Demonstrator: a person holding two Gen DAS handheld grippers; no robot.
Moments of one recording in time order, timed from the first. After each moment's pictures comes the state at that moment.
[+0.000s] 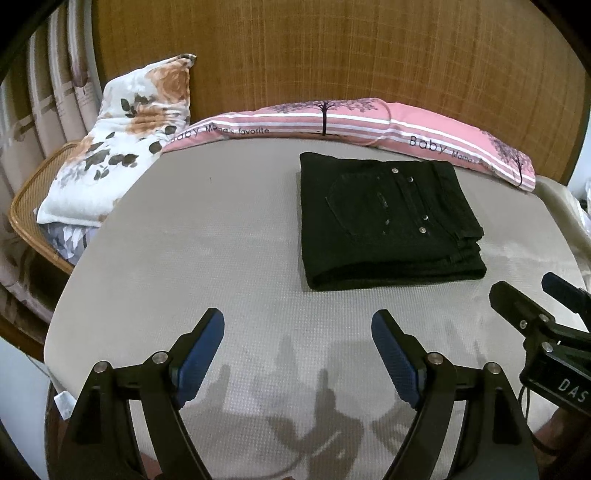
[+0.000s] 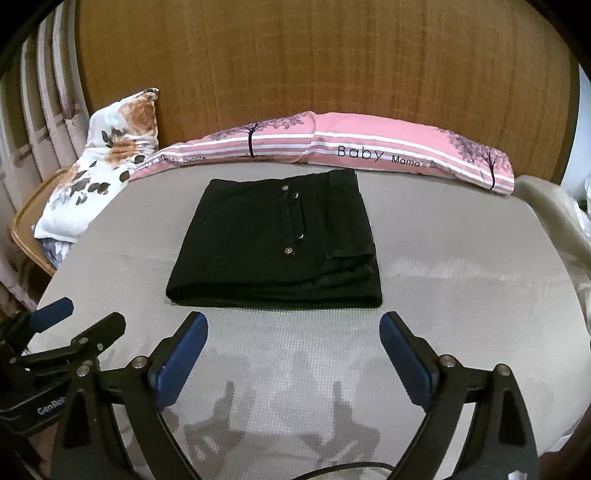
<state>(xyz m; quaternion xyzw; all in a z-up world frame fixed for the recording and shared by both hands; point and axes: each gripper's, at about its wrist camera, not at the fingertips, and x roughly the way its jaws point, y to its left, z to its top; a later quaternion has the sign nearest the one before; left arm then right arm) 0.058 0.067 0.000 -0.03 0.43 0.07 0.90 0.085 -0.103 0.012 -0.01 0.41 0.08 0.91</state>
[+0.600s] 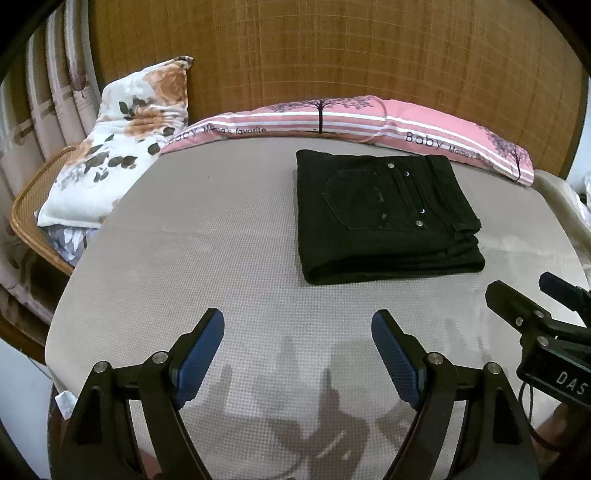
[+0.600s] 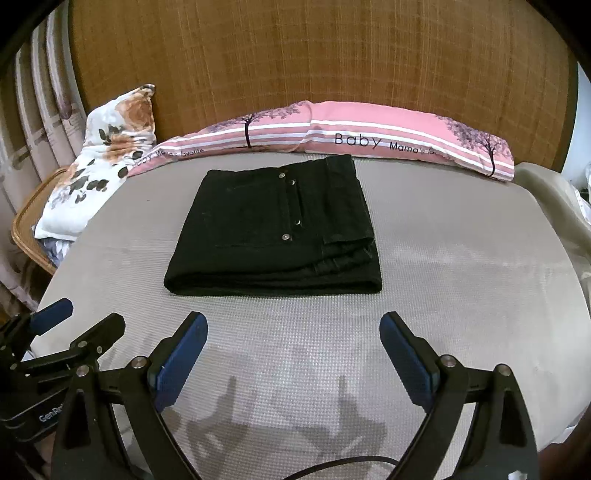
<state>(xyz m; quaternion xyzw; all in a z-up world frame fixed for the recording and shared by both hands) 0.051 0.058 -0.003 -0.03 0.43 0.06 0.90 0.083 -0.108 0.004 -0.01 0.43 0.08 0.90</state>
